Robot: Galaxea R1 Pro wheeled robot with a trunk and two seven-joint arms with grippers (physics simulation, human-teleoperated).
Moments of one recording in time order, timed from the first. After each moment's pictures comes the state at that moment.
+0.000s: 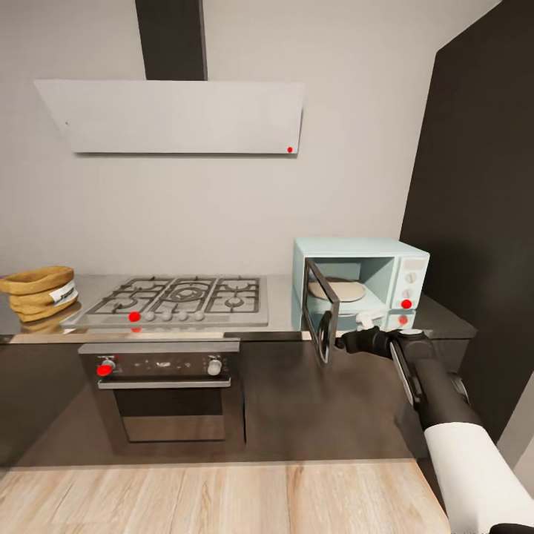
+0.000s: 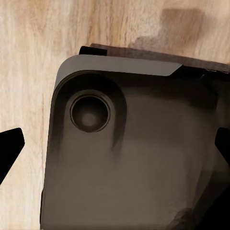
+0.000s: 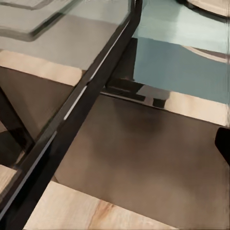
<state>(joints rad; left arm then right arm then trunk) 0.00 -0.02 0.02 -0.09 0.14 -0.02 0.00 -0.75 -0.09 -0.07 -1.11 0.27 0.69 0.60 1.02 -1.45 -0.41</state>
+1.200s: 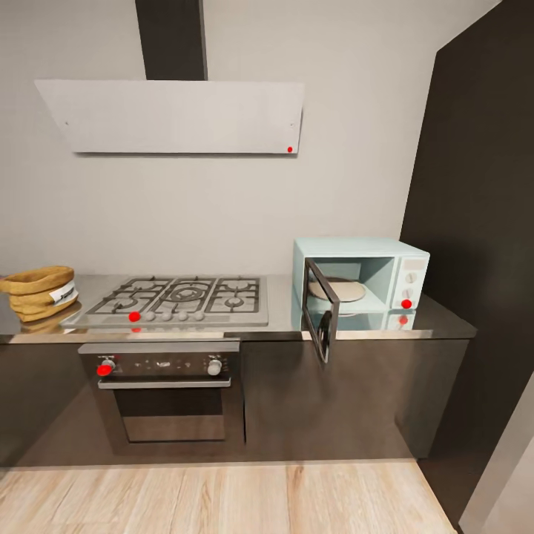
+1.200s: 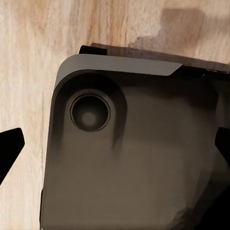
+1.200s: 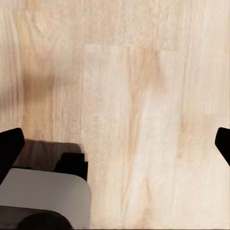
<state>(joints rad) 0.00 -0.02 0.02 -0.09 0.14 -0.02 0.00 -0.31 -0.15 -0.13 0.03 0.23 -0.05 0.10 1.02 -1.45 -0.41</state>
